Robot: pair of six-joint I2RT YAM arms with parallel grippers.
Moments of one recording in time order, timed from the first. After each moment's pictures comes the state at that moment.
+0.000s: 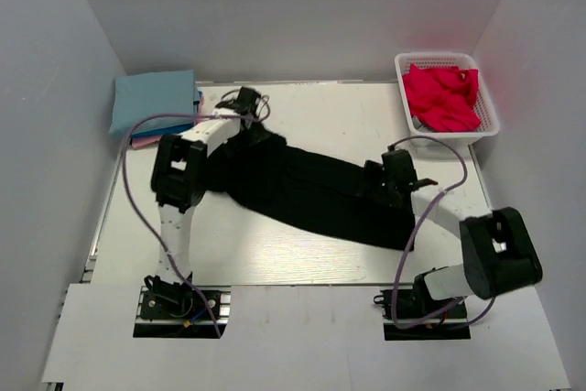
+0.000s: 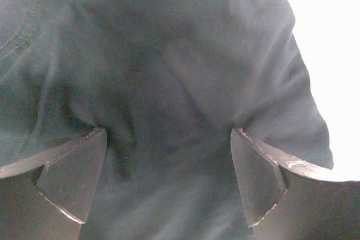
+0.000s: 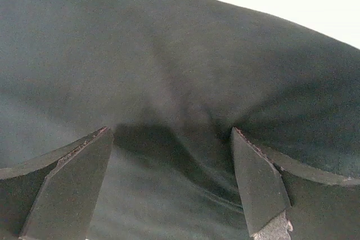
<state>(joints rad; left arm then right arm) -0.35 2.13 1.61 -0.69 -0.27 -0.81 0.31 1.43 0.65 -0.15 0.03 0.52</state>
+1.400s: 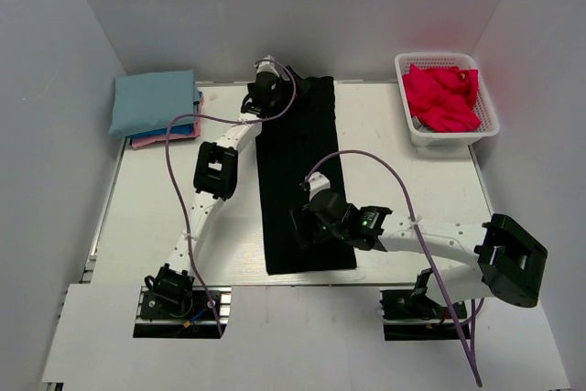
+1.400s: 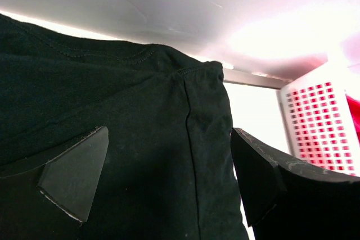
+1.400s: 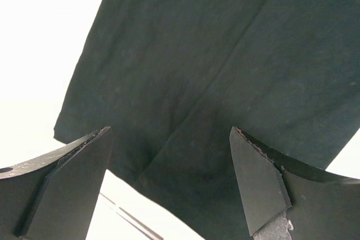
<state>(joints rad) -0.35 2.91 2.55 0.14 0.14 -0.78 1.11 1.32 0.72 -0.21 0.17 0.48</state>
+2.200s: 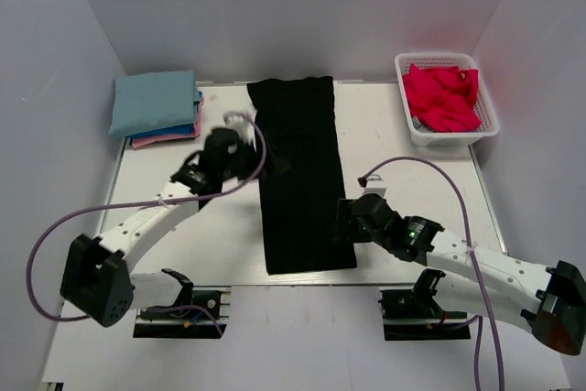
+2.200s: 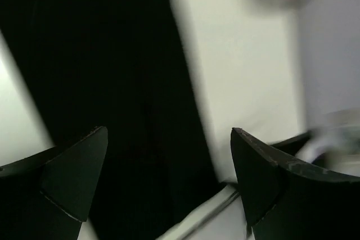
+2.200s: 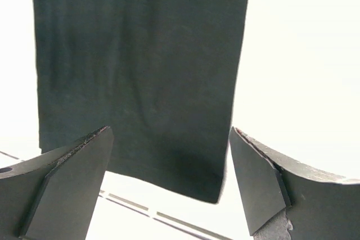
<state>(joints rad) -0.52 1.23 0.95 -0.11 0.20 -0.66 0.99 0.93 0.55 -0.42 0.30 0.76</state>
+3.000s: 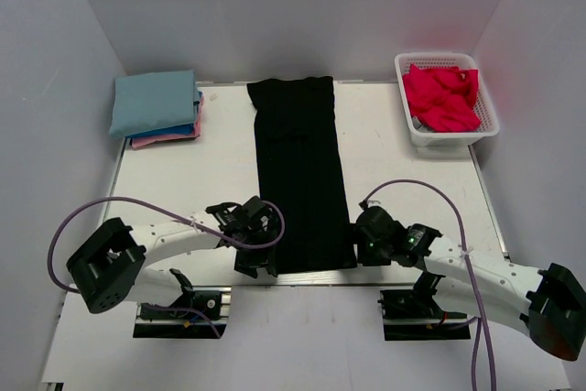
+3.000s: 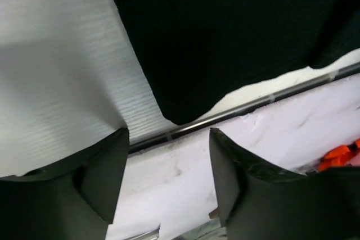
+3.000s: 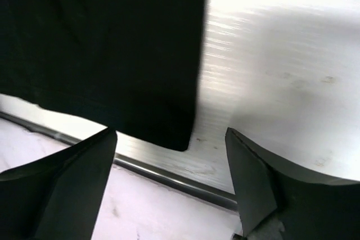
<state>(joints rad) -0.89 1.31 0.59 -0.57 0.27 -0.84 0.93 0.91 0.41 -0.56 0.03 0.81</state>
